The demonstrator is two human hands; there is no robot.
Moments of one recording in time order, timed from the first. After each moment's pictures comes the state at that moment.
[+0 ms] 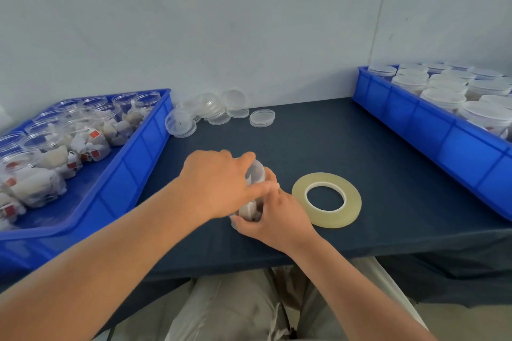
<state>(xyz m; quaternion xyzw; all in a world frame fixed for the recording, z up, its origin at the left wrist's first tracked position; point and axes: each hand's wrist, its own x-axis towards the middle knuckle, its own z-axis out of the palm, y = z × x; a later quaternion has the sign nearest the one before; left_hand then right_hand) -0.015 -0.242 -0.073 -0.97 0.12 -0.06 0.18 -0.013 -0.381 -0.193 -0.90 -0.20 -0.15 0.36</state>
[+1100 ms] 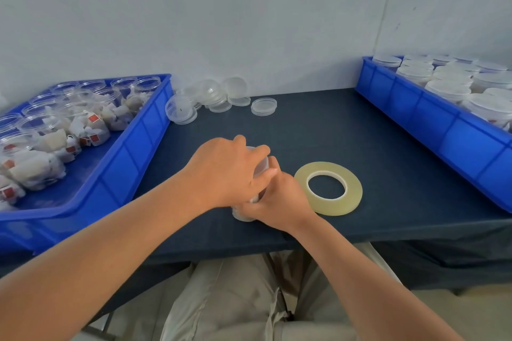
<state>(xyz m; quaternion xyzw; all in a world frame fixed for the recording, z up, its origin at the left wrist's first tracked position) -0.010 -0.233 -0.091 -0.95 0.21 -0.17 0.16 0.000 -0.378 -0.192 -0.89 -0.20 -0.13 0.40</state>
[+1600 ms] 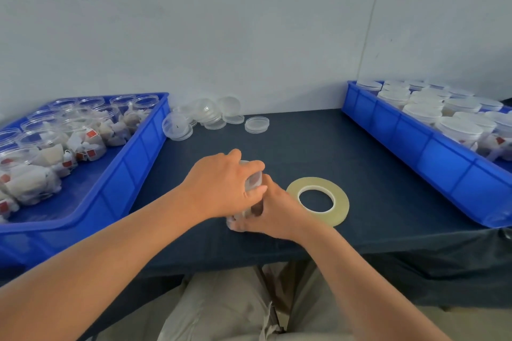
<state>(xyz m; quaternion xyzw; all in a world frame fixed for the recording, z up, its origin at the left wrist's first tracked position) -0.004 -0.226 -0.098 -0.96 0.21 -0.16 0.07 -0.010 -0.399 -0.166 -0.89 -0.22 0.01 0.40</state>
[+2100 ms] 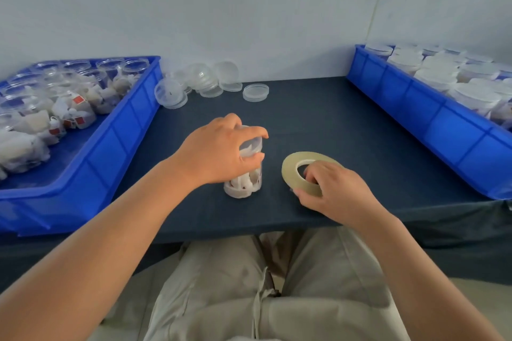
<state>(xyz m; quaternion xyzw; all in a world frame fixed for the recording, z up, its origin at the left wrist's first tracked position) 0.005 -0.226 -0.108 -0.97 0.20 -0.10 -0.07 -0.030 -0.502 -0.184 -0.97 -0.15 -0.10 0.14</state>
